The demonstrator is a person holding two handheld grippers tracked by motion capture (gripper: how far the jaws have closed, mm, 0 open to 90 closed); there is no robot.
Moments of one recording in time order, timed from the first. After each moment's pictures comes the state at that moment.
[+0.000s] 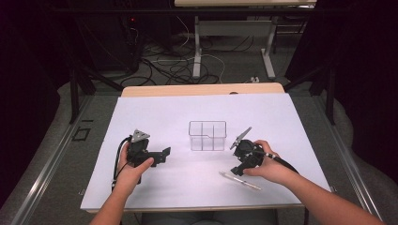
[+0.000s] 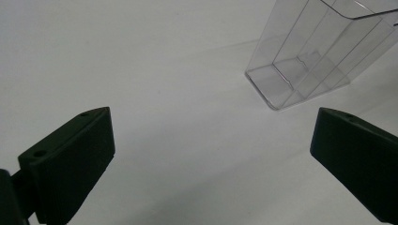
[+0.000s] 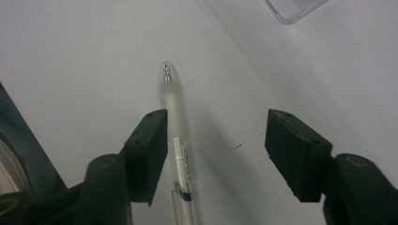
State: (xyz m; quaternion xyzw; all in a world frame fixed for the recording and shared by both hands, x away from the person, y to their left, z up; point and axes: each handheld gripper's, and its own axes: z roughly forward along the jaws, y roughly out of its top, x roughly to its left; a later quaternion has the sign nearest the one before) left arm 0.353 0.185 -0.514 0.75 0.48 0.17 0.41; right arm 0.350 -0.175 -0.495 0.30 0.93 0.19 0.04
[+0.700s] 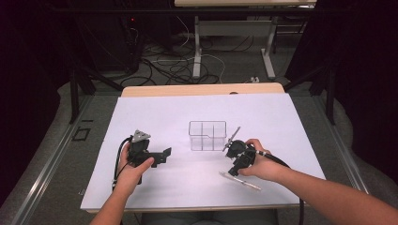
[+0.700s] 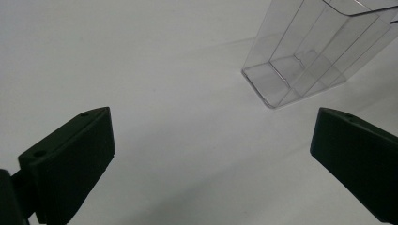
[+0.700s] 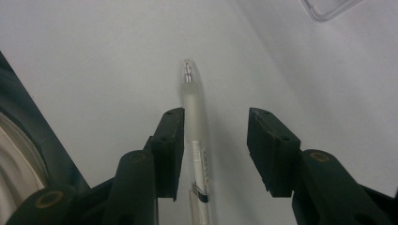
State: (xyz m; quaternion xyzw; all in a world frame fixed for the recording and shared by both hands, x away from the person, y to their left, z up) left arm 0.354 0.185 -0.516 0.76 0.48 0.16 0.41; right arm 0.353 -0.153 -0.495 0.28 0.95 0.14 0.01
